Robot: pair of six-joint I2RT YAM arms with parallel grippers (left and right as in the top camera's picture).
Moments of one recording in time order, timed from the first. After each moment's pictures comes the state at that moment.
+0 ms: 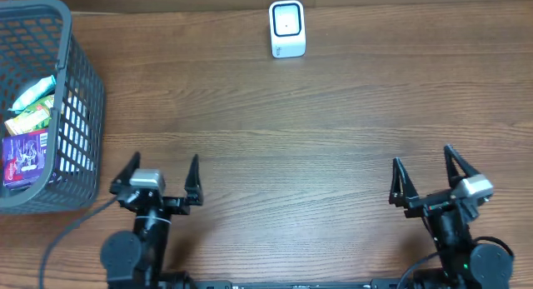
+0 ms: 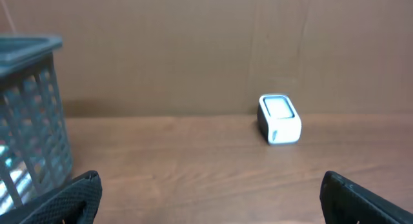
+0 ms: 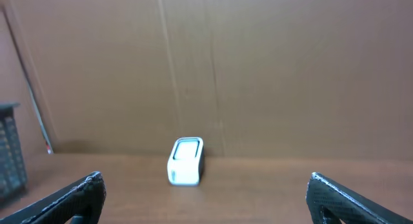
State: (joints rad) left arm 0.08 0.21 0.39 -0.23 0.15 -0.03; right arm 0.10 0.04 0.24 -0.03 -0.15 0.17
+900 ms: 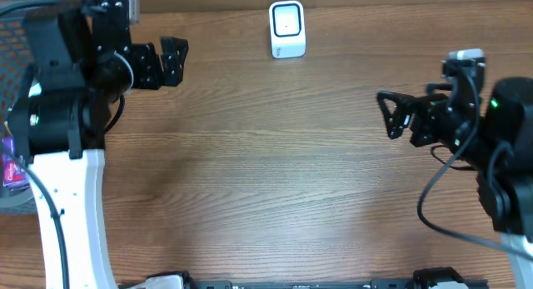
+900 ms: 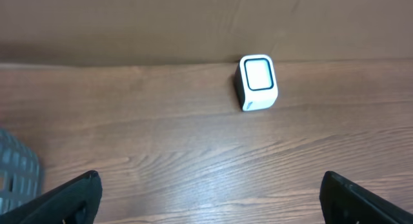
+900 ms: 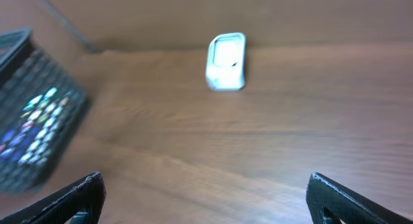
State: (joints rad) left arm 0.09 1.44 1.81 -1.02 0.28 0.00; right arm 0.10 1.06 1.29 -0.79 -0.40 0.17
